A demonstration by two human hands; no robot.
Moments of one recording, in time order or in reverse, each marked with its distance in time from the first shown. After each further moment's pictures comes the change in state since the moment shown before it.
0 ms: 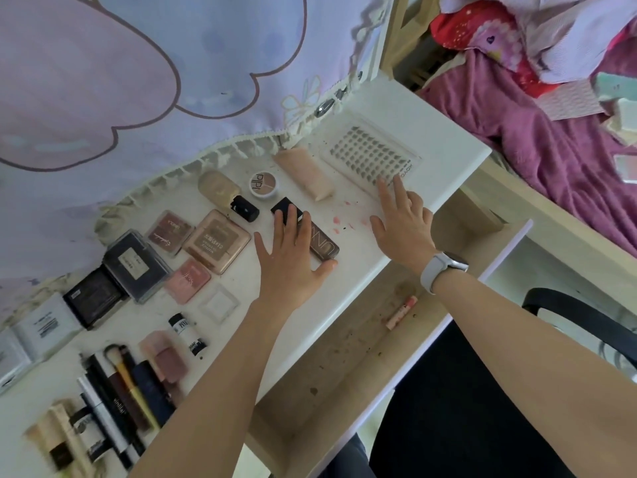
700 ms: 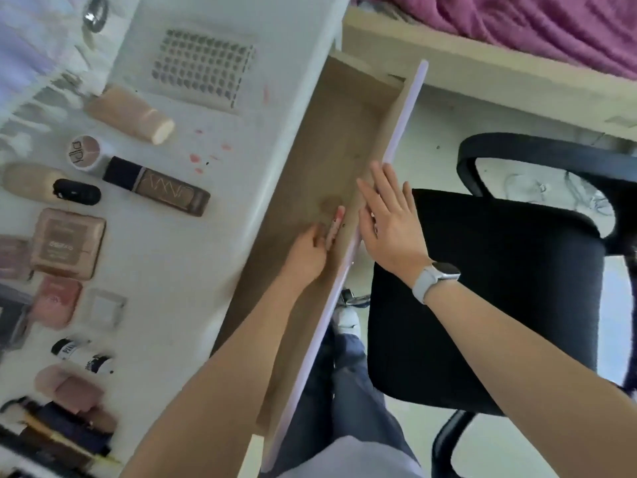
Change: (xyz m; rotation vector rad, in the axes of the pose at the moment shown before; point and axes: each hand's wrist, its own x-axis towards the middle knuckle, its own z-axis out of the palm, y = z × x) left_hand -0.034 0.103 0.135 -0.585 -0.499 -0.022; right_hand -0.153 0.106 0.081 0.315 0.244 0.171
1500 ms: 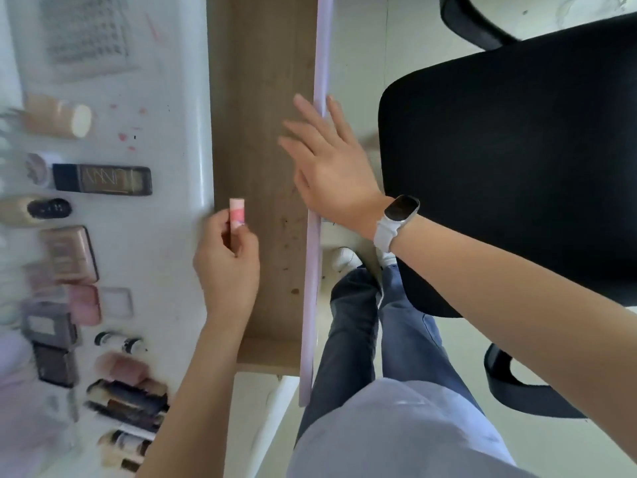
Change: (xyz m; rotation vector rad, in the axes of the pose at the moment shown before) left_hand -0.095 -0.006 -0.032 0.423 0.534 0.075; right_hand -0.020 -0.027 0.019 -0.038 0.145 -0.148
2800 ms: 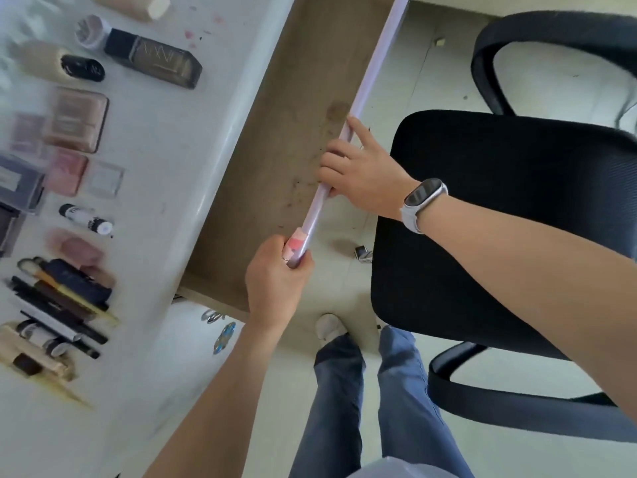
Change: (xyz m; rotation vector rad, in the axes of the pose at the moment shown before) left_hand -0.121 -0.037 0.054 -0.187 0.125 0.028; right_hand -0.050 0.019 -0.006 -0.650 -0.096 -0.771
